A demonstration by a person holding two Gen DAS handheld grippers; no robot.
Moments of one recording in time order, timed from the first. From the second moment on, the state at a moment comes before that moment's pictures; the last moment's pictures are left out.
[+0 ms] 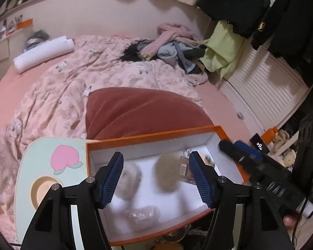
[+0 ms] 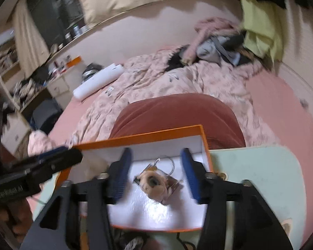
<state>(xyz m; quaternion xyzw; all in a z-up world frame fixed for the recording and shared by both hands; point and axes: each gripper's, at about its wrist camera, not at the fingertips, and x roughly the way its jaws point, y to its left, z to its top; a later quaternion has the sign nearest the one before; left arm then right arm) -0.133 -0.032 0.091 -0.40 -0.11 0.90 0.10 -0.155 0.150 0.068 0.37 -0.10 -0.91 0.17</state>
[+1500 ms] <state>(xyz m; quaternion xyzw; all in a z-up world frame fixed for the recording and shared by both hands) 0.026 -0.008 0.003 -0.44 0.01 0.90 0.04 0.022 0.156 -0.002 0.40 0.06 -0.91 0.11</state>
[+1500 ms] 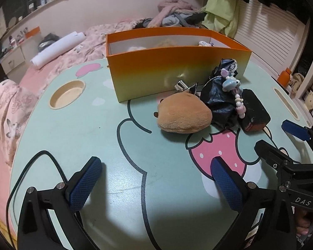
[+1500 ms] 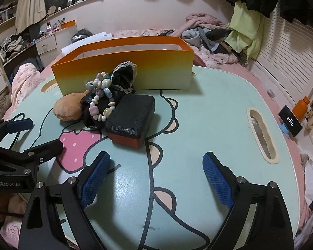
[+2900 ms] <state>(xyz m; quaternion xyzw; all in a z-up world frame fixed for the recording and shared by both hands) -0.015 -0.018 0.021 -0.43 -0.08 0.90 0.09 -0.005 0.177 0.038 0.39 0.02 -0.91 0.15</state>
